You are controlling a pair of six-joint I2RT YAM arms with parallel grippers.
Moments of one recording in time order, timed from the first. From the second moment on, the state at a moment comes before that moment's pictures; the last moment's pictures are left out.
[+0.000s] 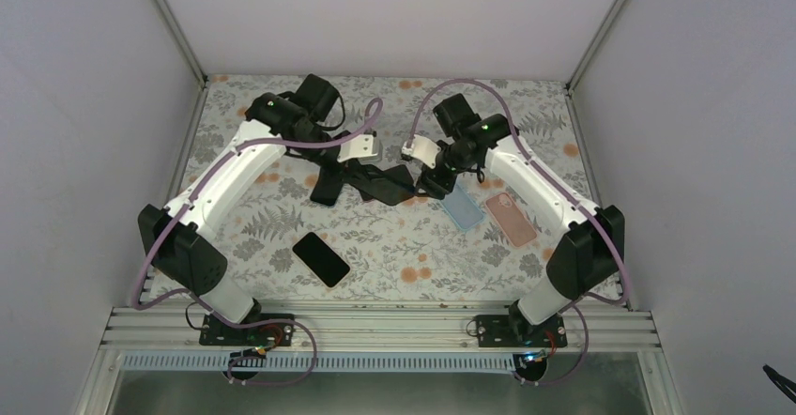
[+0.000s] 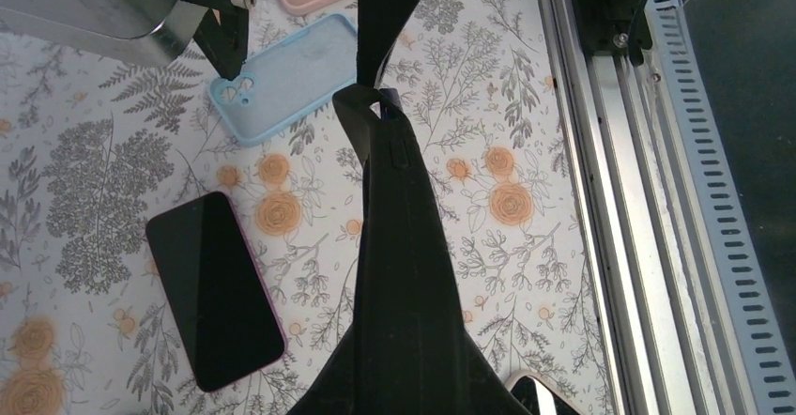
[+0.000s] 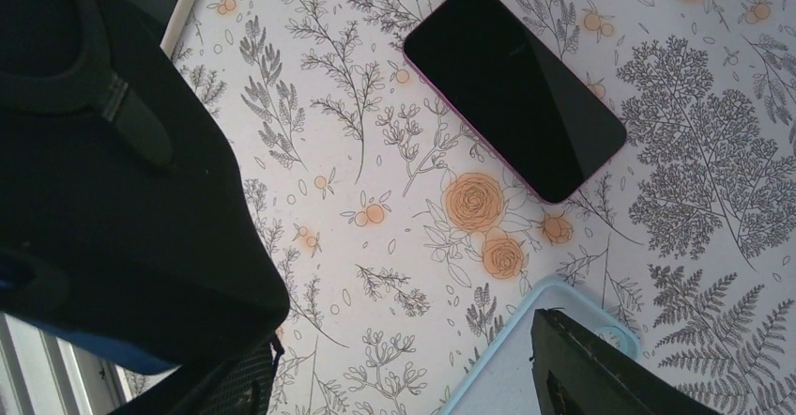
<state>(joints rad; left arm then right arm) -0.52 1.60 1.65 -1.27 0.68 0.94 0.53 1.59 1.45 -1.05 -0.33 -0.64</state>
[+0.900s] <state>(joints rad) -0.41 1.91 2.04 -1.61 0.87 1.01 0.64 1.61 1.60 -0.98 -0.46 -0.54</state>
